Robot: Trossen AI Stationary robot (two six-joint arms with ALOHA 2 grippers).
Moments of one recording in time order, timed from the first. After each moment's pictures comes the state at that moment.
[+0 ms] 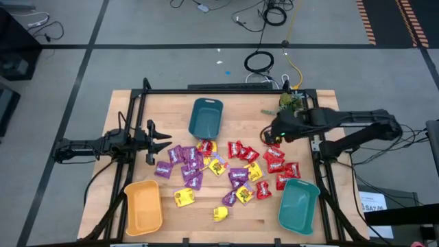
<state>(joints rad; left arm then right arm) 0.02 0.01 0.00 0.06 -0.06 0.01 0.02 1.24 1.23 -1.27 0.19 1.29</state>
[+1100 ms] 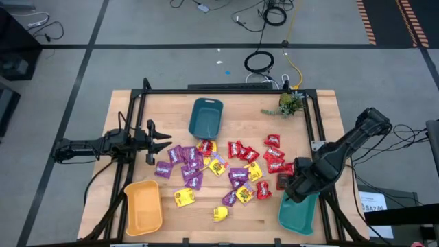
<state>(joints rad) 0.02 0.01 0.00 0.06 -0.06 0.01 0.70 1.35 1.16 -1.27 -0.06 2.33</state>
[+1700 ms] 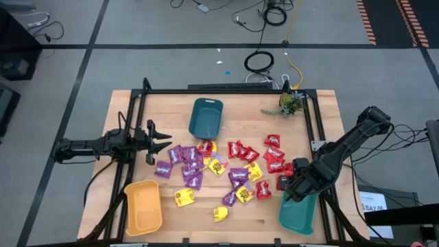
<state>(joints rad) 0.02 0.01 0.00 0.06 -0.06 0.01 0.70 1.31 1.01 -1.17 -0.06 2.23</state>
